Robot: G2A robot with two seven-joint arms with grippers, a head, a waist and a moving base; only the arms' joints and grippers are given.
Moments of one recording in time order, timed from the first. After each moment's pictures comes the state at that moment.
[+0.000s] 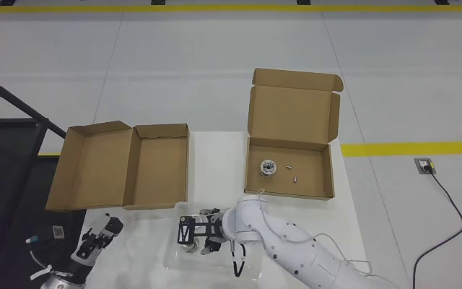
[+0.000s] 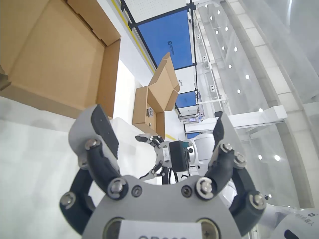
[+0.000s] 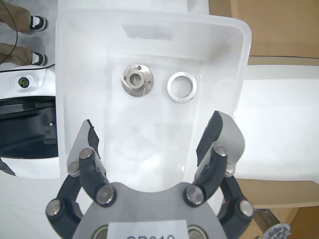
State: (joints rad) left arm 1.76 -1.17 -1.92 -1.82 -0.22 -0.46 -0.51; right arm -0.56 -1.46 0.54 -1.29 -1.12 -0.65 0.88
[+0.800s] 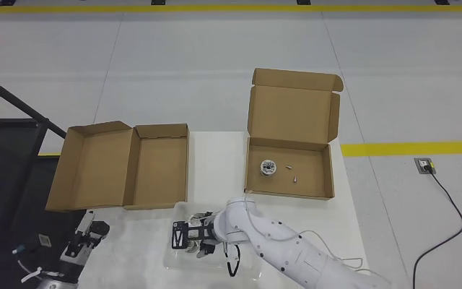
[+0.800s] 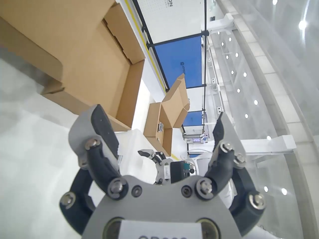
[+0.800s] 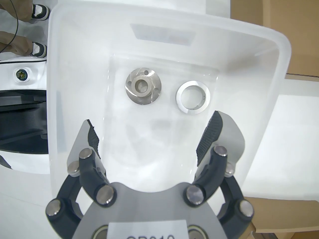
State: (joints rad) left arm 1.77 -1.18 -1.95 -1.77 -0.26 -0.34 -0.36; right arm -0.50 -1.53 0.45 -1.14 -1.16 -0.68 0.77
